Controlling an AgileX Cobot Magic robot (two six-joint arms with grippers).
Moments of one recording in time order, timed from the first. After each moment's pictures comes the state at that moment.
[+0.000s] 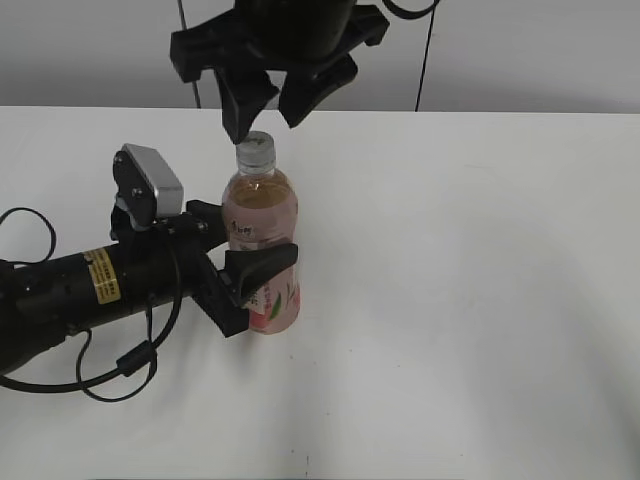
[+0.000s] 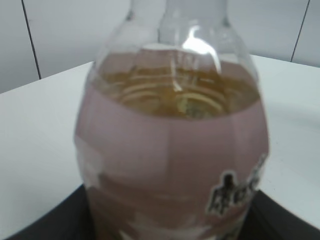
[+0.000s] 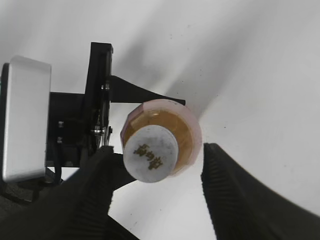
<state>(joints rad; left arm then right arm) -0.37 2.00 -0.57 0.71 -1.21 -0.18 0.77 1.98 -1.96 0.10 1.22 0.05</state>
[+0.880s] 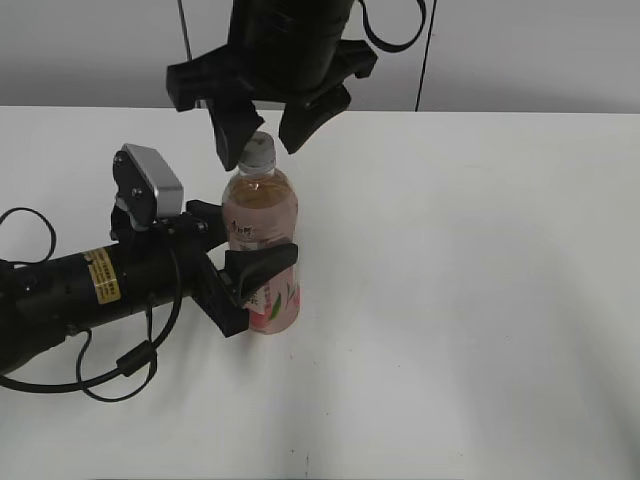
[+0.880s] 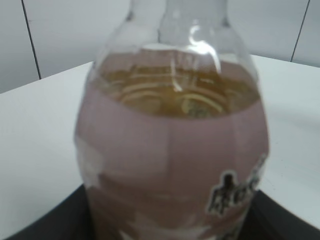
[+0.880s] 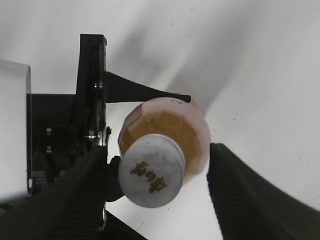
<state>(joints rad) -0.37 2.00 -0.57 0.71 -1.21 -0.18 0.77 2.04 -1.96 0.11 1.22 0.09</state>
